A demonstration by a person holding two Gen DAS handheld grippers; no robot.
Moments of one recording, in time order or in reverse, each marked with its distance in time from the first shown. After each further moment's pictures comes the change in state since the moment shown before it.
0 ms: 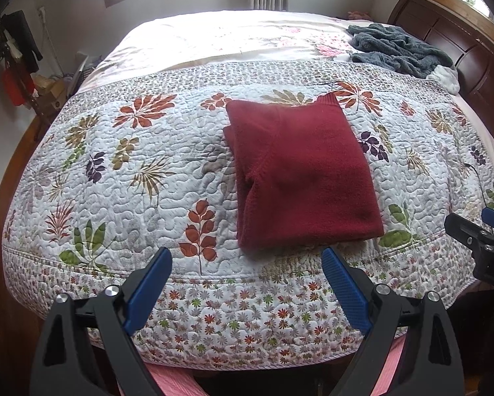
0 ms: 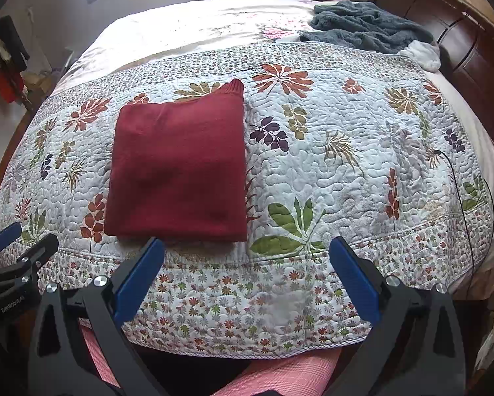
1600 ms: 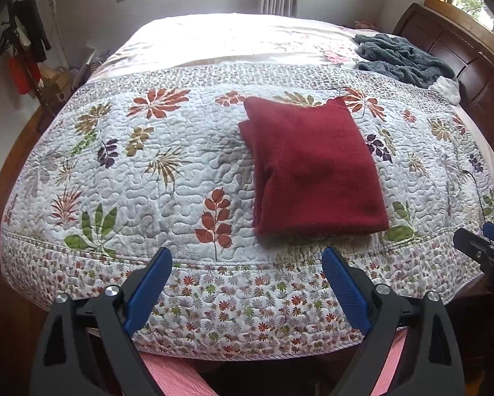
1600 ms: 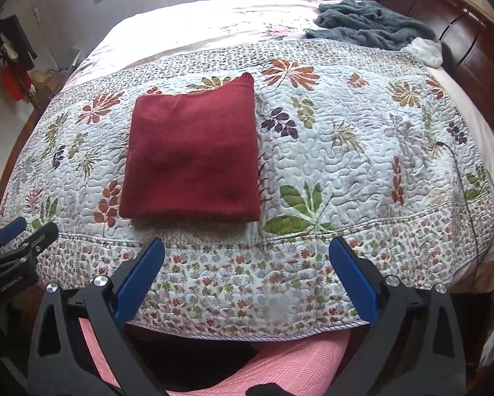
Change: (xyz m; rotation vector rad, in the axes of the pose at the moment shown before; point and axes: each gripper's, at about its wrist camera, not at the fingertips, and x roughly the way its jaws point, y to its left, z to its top) left arm -0.016 0.028 -0.023 -0.049 -0.025 -0.015; right arm -0.019 0.010 -0.023 -0.009 0.000 0.026
